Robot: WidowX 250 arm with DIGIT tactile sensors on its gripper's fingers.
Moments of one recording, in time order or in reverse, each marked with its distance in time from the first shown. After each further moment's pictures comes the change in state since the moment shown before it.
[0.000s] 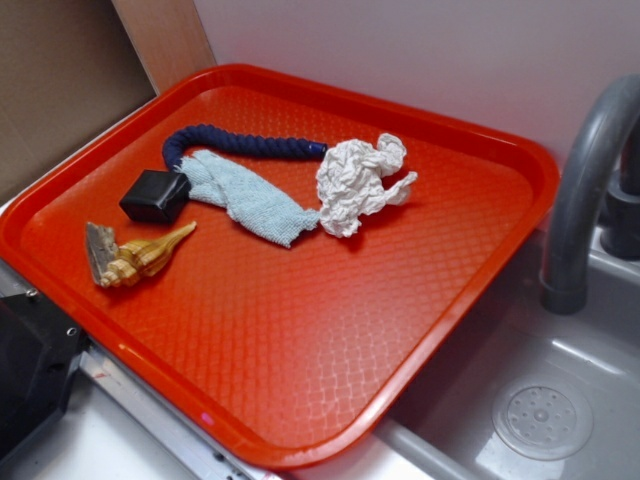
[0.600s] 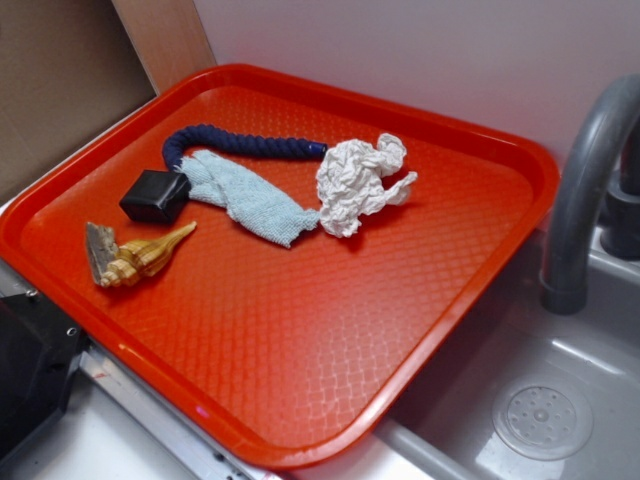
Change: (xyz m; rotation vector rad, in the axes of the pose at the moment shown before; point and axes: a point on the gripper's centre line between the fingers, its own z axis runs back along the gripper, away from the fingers) arm 0.010 -0.002 -0.031 -0.013 -0.006 -0.032
